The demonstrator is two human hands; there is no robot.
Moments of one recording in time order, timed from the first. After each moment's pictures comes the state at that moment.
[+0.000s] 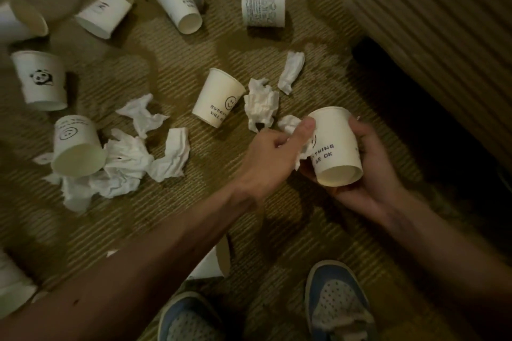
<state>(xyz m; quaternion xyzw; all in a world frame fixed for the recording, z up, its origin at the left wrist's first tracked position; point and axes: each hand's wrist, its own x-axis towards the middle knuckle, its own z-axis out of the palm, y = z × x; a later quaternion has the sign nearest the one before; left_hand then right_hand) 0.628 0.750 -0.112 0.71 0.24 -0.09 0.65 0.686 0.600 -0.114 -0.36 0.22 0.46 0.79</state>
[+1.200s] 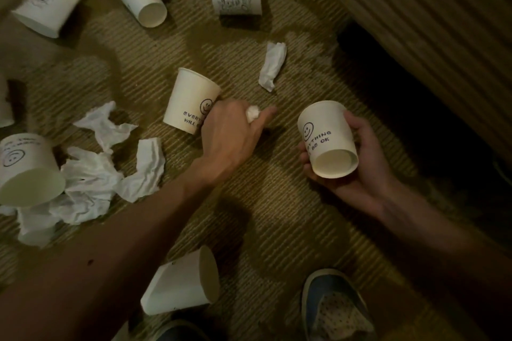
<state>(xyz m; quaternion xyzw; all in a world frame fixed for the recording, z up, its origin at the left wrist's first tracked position) 0.679 0.794 -0.168 0.93 0.21 0.00 0.31 0.707 0.597 -0.132 -0.40 0.27 0.44 0.76</state>
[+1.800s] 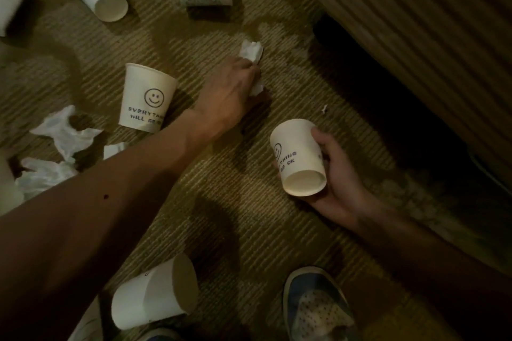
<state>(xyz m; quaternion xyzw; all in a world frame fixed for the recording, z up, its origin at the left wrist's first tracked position) 0.749 0.796 -0.169 0.97 -0.07 -0.04 0.21 0.690 0.582 -0.151 -0.43 0.30 0.44 0.73</state>
